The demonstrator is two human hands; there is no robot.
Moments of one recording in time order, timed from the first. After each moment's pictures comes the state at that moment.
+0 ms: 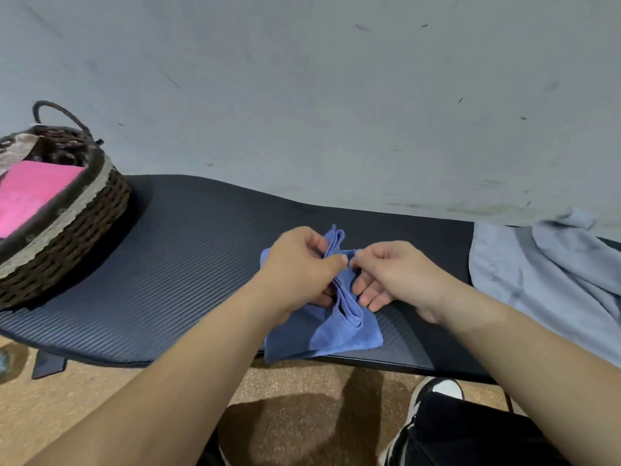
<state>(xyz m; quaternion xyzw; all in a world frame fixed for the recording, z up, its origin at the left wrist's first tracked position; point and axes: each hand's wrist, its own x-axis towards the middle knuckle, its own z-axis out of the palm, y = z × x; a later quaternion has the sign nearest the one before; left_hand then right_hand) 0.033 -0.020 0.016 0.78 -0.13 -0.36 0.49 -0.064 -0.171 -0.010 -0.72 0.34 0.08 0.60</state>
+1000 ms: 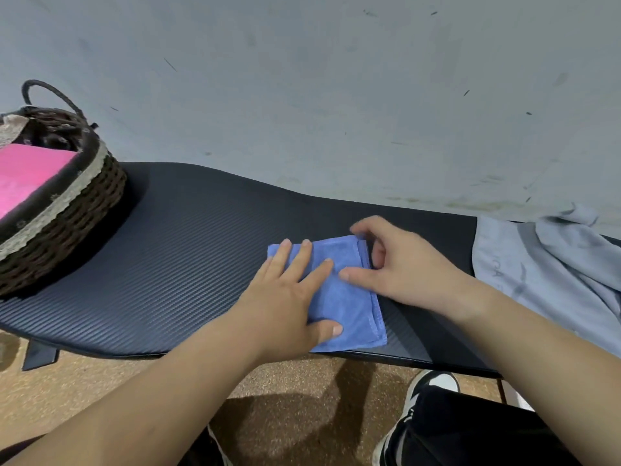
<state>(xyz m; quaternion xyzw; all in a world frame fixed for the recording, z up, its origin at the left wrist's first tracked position) 0.026 0.031 -0.016 0.85 -0.47 -0.25 0.00 -0.069 -0.169 0.005 -0.93 0.22 0.05 0.30</state>
